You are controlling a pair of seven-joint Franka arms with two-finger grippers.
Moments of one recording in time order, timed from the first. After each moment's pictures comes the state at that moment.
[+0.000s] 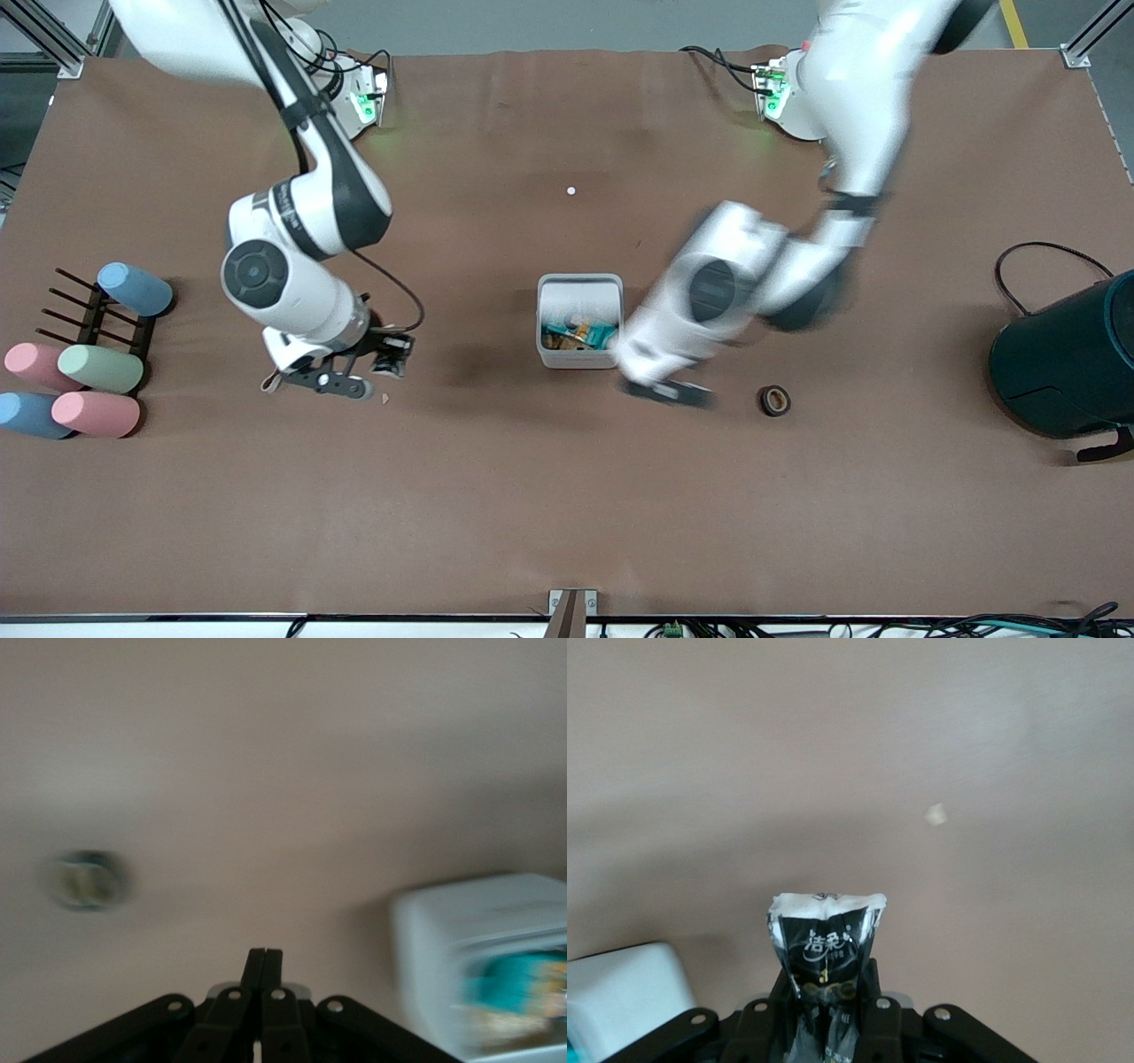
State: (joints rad) left arm -0.17 0.62 -0.26 -1.35 0.07 1.87 -0.24; right arm 0.34 0.40 0.09 -1.69 0.08 2.09 0.66
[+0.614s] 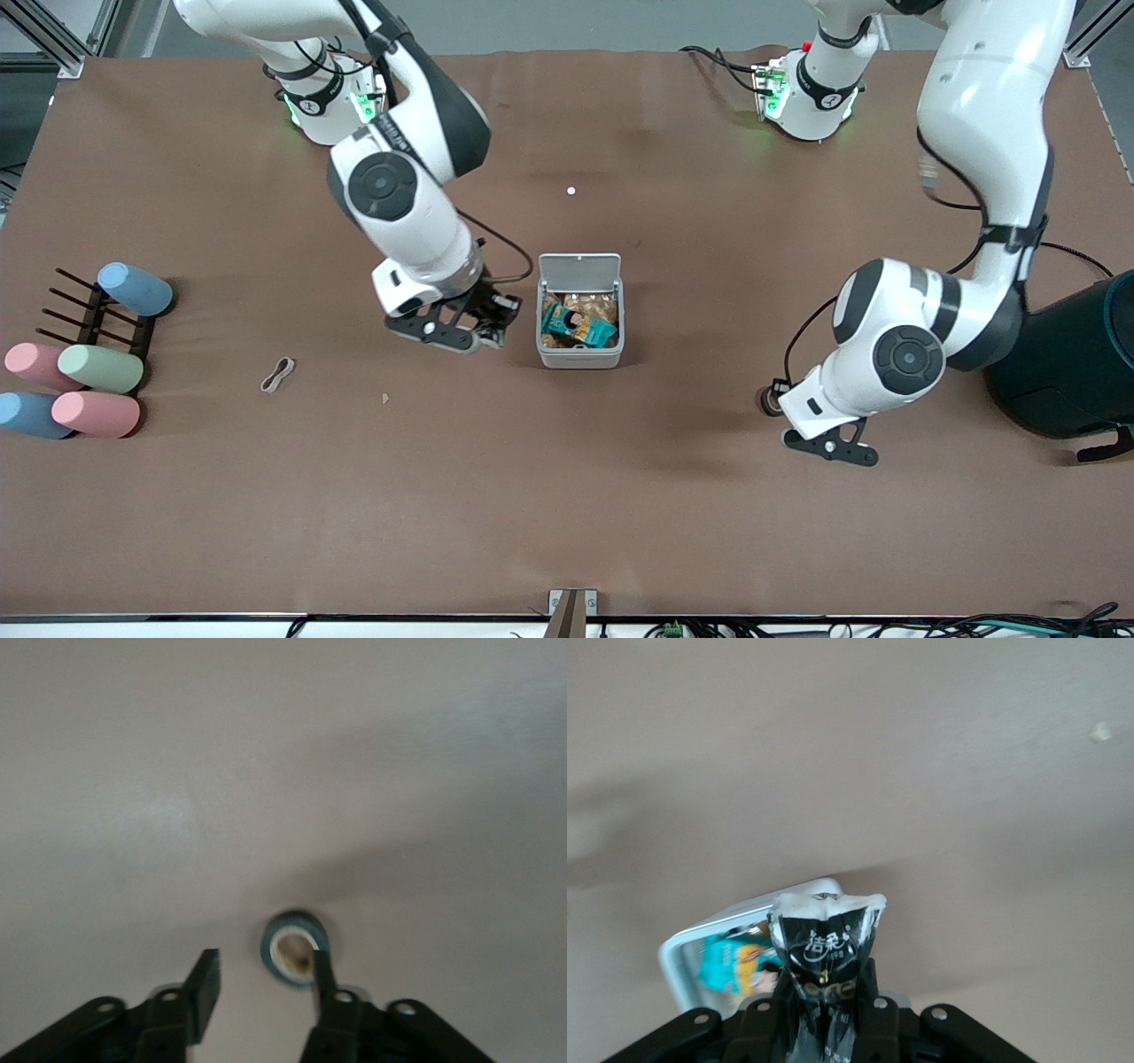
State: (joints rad) left arm -0.01 0.68 -0.27 -1.56 0.23 2.20 -0.10; right arm 0.56 0.45 0.09 -1.53 0.09 2.13 0.92
